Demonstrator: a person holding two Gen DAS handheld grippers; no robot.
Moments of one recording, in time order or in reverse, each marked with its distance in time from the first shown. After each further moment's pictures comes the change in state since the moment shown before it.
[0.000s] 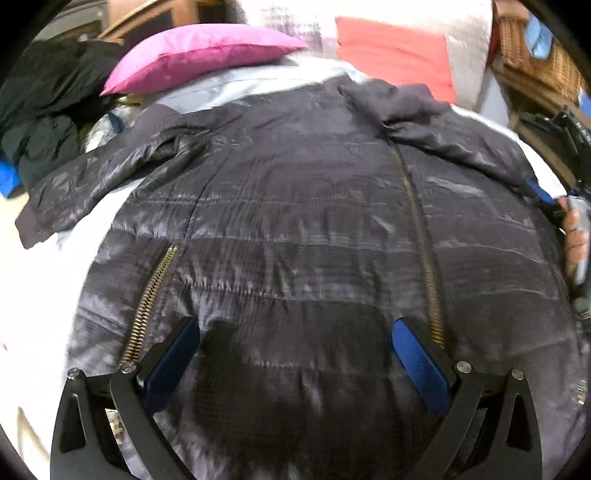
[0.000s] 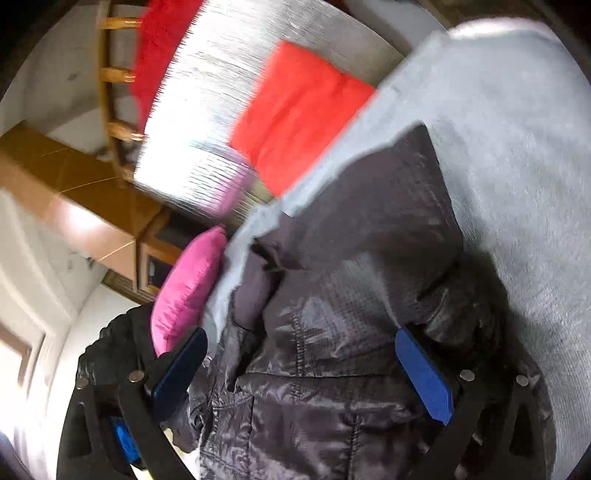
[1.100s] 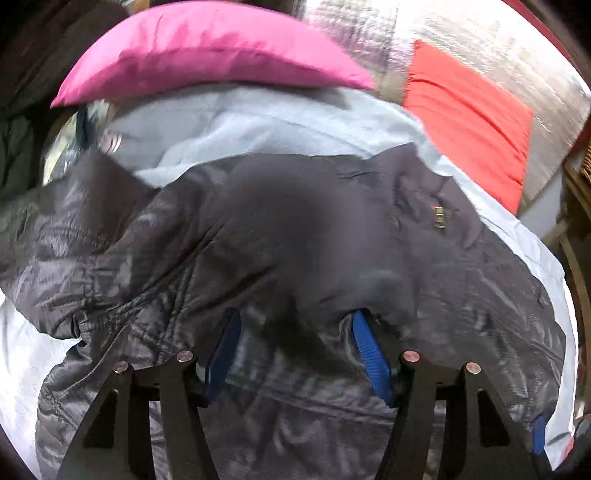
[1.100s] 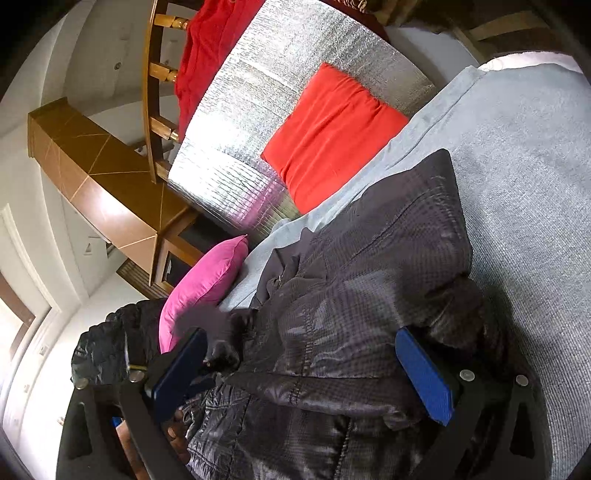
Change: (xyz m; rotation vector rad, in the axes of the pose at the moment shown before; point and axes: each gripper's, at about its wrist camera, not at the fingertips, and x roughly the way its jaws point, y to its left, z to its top) left arm 0.118 0.029 0.191 -0.335 0.011 -0.003; right arm -0.004 -0.008 -0.020 -0.089 -0.086 0.063
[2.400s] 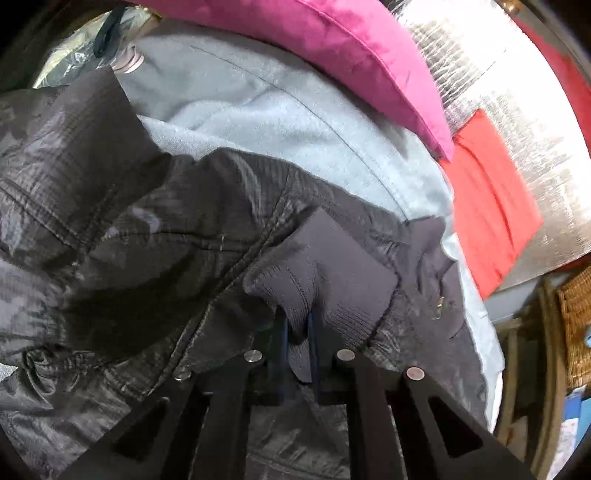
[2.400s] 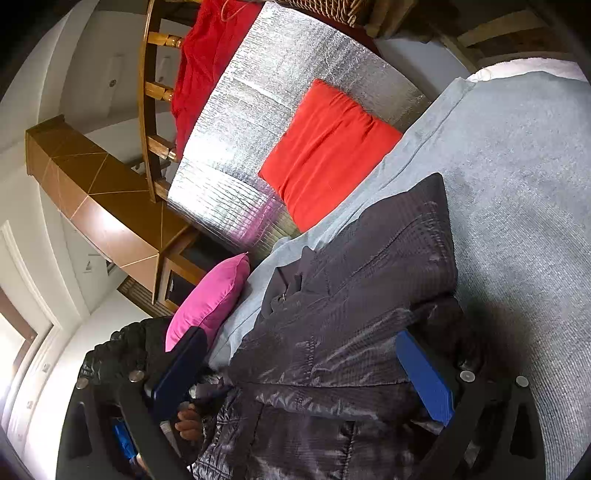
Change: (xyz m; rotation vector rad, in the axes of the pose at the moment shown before) left arm 0.027 0.053 0.048 -0.355 0.033 -0.225; right arm -0.016 0.002 0.011 0.045 -0.057 0.002
